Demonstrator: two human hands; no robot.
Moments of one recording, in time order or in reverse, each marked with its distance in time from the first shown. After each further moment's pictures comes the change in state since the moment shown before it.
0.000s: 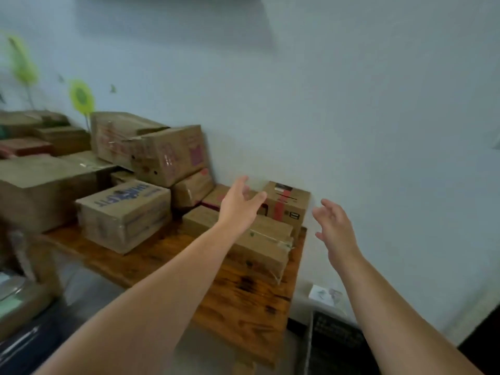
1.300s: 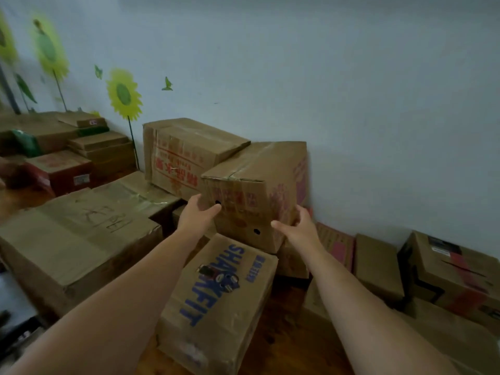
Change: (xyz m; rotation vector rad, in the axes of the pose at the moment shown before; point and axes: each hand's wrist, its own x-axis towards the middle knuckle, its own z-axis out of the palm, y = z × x) left_hand 0.403 -0.272 -0.363 0.030 0.185 -0.377; right_hand 0.253 0.033 0.540 -0.224 -0.251 0.133
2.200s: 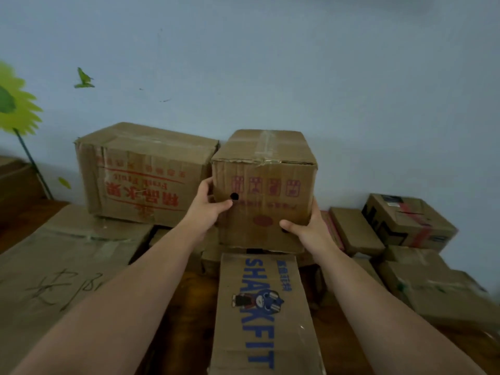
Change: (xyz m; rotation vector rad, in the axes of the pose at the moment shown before) left_hand 0.106 0.020 -0.025 -0.305 -0.694 0.150; right_hand -0.010 -0.029 0.065 0.095 0.388 0.041
